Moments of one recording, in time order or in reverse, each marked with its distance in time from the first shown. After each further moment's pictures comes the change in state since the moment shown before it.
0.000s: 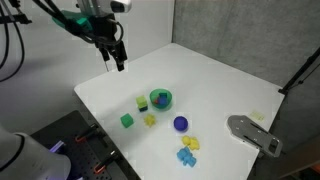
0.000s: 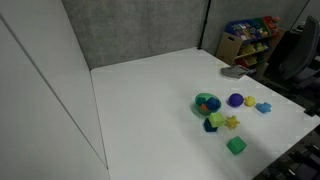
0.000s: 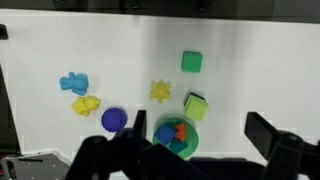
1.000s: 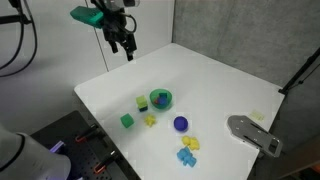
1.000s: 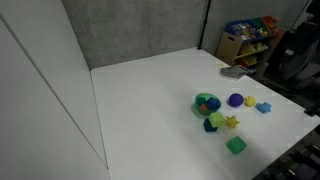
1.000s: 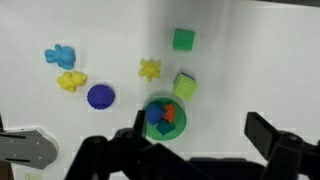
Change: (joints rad) arm 0.034 0.184 0.032 0.138 0.018 0.072 0.001
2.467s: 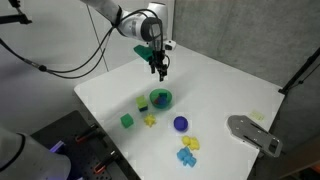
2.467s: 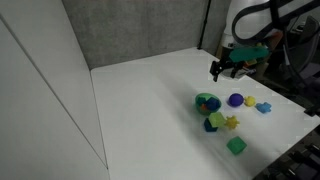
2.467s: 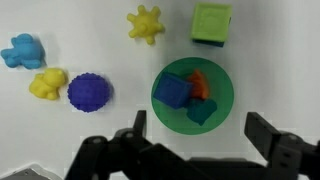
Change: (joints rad) arm 0.025 0.827 -0.043 0.470 -0.084 0.246 0.376
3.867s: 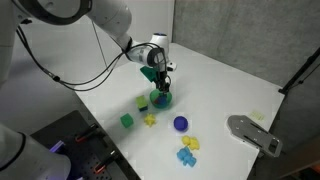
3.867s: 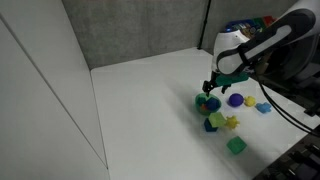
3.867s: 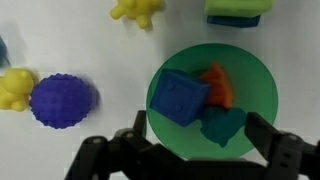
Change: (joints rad) arm 0.061 0.271 -0.075 0.074 -0.011 0.204 0.059
